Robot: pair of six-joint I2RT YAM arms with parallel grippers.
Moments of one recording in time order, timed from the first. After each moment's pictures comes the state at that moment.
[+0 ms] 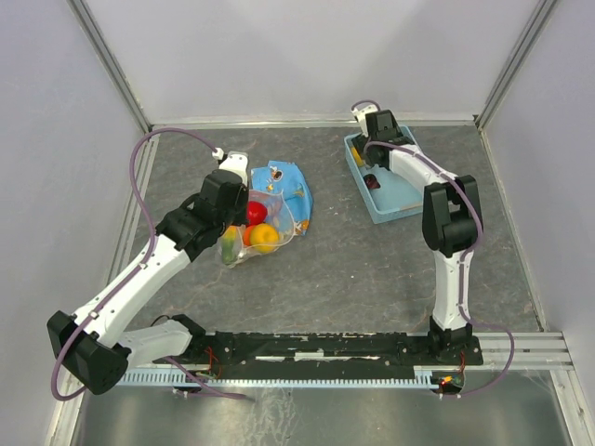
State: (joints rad) left arm -0.58 1.11 1.08 -0.62 -0.36 -0.23; right arm 0.28 2.14 1.73 -0.33 0.36 -0.30
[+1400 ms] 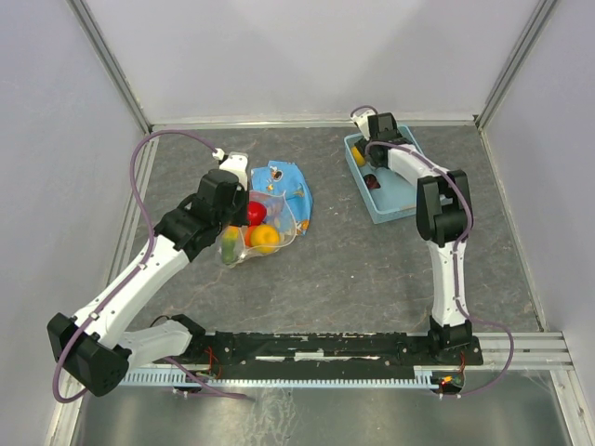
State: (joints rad) left arm -0.56 1.10 1.06 -0.60 -0.27 -0.22; right arm 0.24 2.35 1.88 -0.27 0.38 -0.48
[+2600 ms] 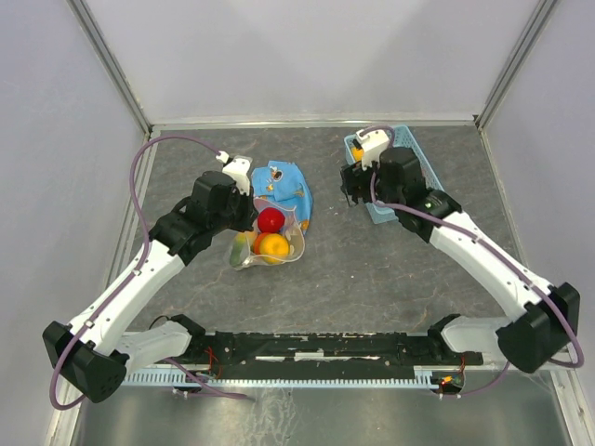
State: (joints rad) left arm -0.55 1.06 1.05 -0.60 -0.04 -0.22; right arm 0.54 1.32 1.18 -0.34 0.13 -0.03
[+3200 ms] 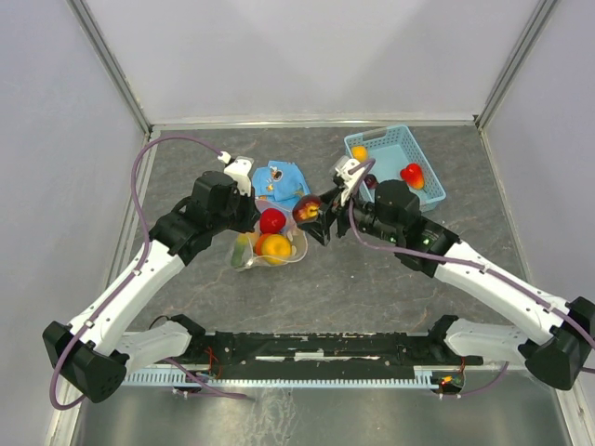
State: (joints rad) left arm -0.55 1.06 1.05 -0.60 0.00 -0.22; right arm 0.80 1.12 1.00 -0.07 -0.20 0.09
